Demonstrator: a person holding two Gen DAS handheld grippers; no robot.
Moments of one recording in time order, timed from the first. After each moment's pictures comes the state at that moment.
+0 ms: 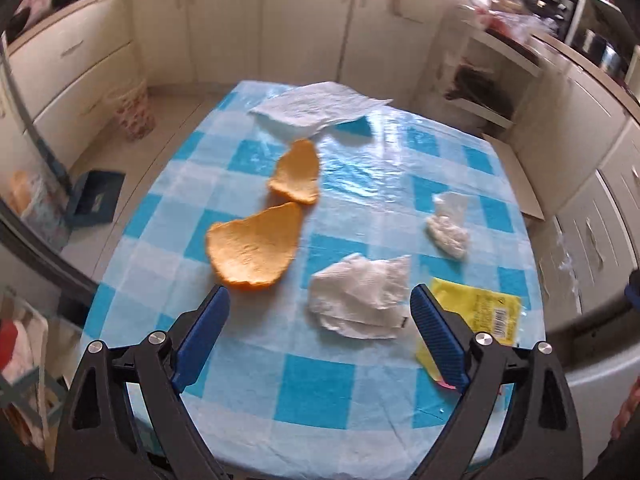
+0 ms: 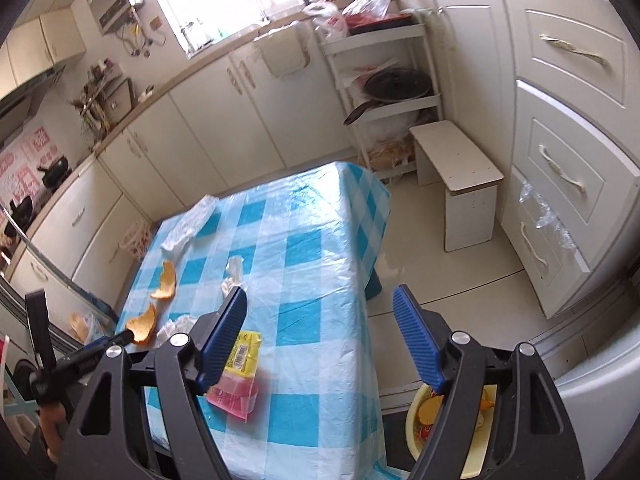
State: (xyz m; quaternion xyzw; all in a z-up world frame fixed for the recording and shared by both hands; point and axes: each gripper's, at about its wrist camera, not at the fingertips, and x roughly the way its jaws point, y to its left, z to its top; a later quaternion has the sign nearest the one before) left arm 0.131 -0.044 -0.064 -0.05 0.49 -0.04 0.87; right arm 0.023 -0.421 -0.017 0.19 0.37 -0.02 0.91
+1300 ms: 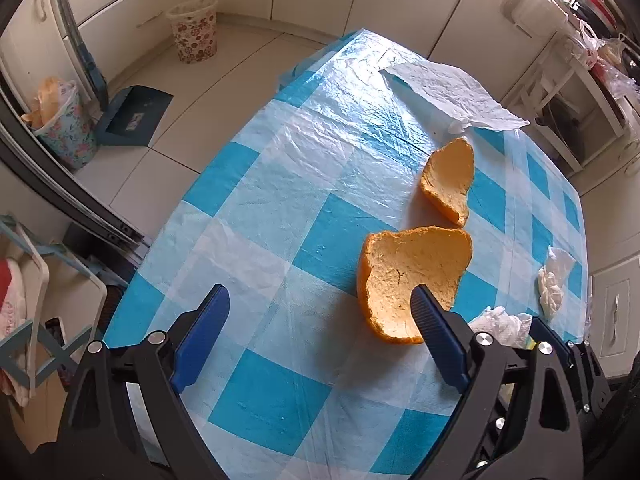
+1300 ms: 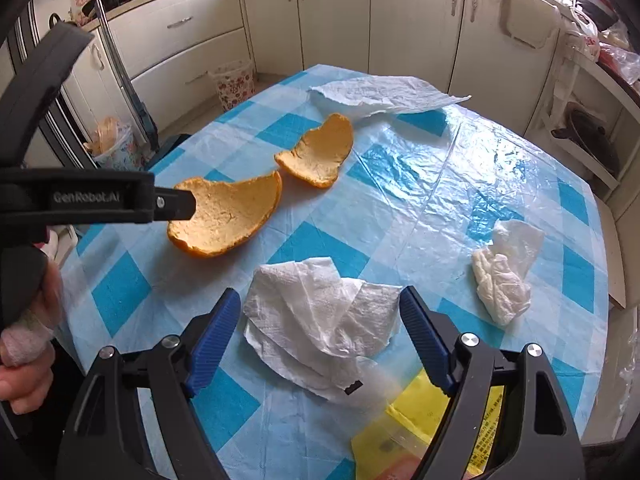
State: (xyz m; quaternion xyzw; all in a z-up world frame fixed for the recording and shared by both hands) left arm 0.184 0.043 -0.115 -0.13 0.55 0.05 0.82; right arm 0.130 -0.167 -0.115 -0.07 0.46 0.18 0.86
